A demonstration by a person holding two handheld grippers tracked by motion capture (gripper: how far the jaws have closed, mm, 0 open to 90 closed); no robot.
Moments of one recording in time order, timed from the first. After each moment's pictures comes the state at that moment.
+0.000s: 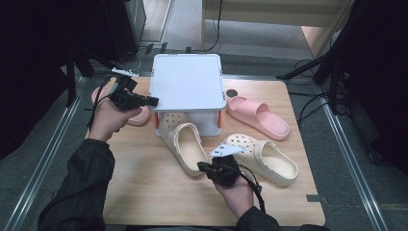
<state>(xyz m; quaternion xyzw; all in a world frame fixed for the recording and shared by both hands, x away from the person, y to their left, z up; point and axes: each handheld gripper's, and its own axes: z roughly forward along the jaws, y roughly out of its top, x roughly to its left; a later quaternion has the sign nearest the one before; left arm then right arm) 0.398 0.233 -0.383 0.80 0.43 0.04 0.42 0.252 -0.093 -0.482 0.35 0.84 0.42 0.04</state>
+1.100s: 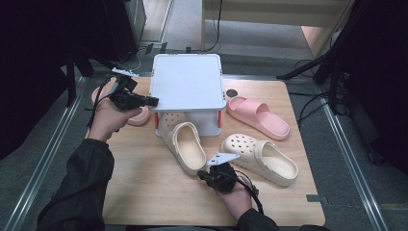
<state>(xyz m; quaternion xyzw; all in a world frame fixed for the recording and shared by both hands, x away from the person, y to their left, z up) 0.398 0.233 -0.382 0.80 0.43 0.04 0.42 0.257 -0.089 -0.522 0.33 0.86 0.40 0.03</state>
